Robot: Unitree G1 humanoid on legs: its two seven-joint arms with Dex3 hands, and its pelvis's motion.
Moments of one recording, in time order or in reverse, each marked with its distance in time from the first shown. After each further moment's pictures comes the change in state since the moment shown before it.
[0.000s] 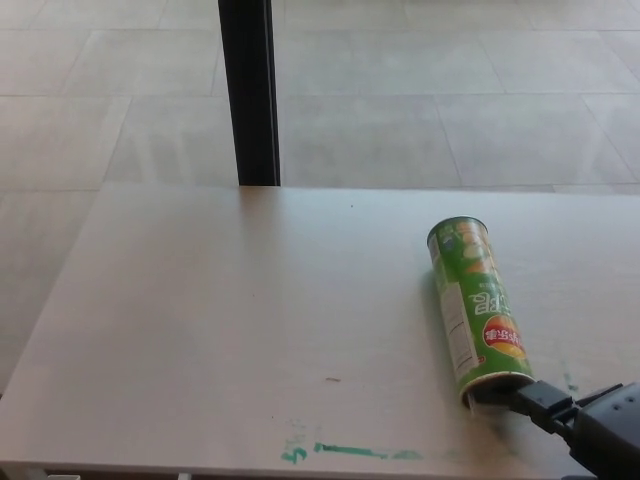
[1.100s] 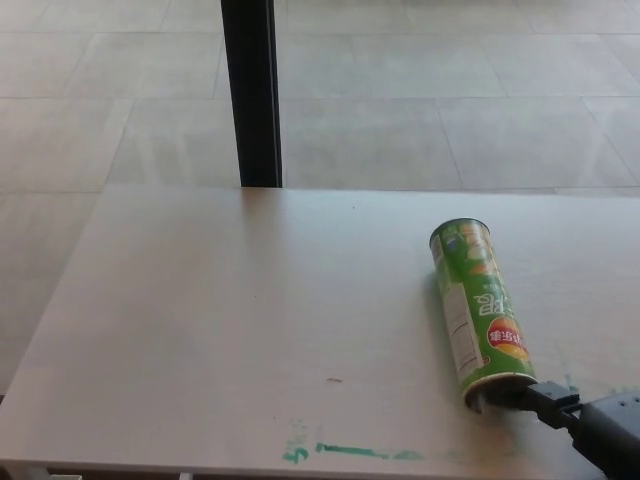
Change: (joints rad) left_arm -0.019 0.001 0.000 0.004 0.001 0.000 -0.005; right_arm -0.004 0.040 -0.011 0.063 0.139 0.047 0.078
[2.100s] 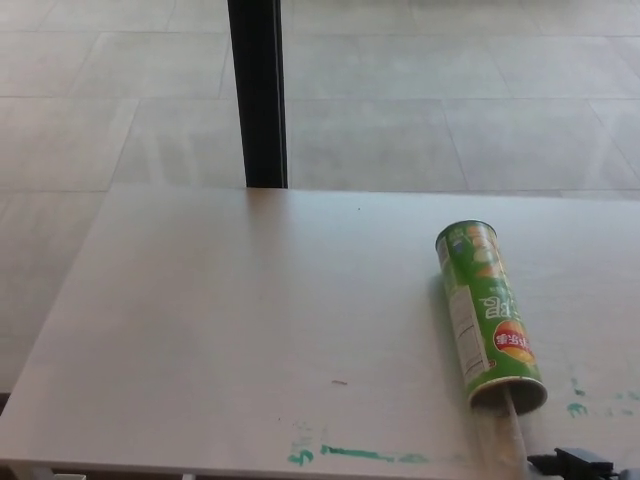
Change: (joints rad) left_arm -0.007 0.002 0.002 0.016 0.000 0.000 0.000; right_arm 0.272 -0.024 -0.081 -0.159 0.216 0.014 0.060
